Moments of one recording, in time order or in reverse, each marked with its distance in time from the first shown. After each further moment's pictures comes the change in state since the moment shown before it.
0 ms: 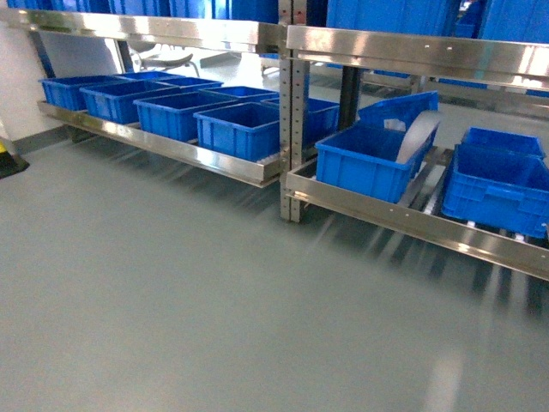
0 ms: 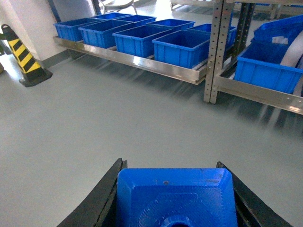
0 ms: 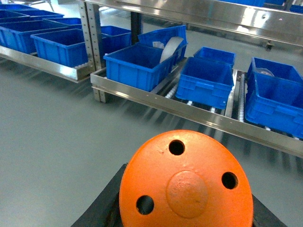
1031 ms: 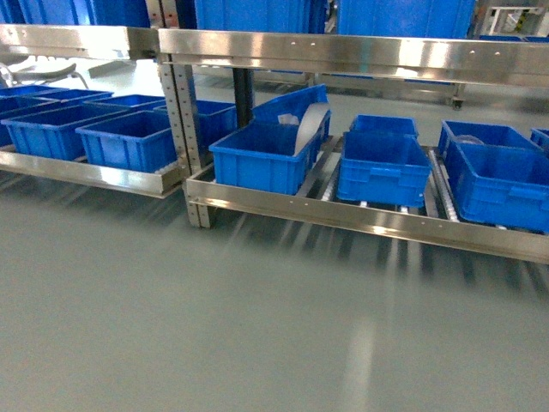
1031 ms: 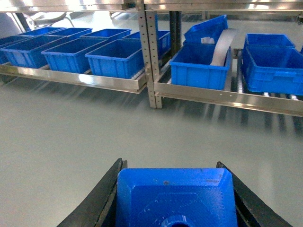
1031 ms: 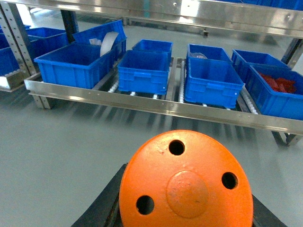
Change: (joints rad) left arm 0.000 0.000 0.000 0.000 0.002 0.000; right arm 0.000 0.000 0.000 0.000 0.000 0.000
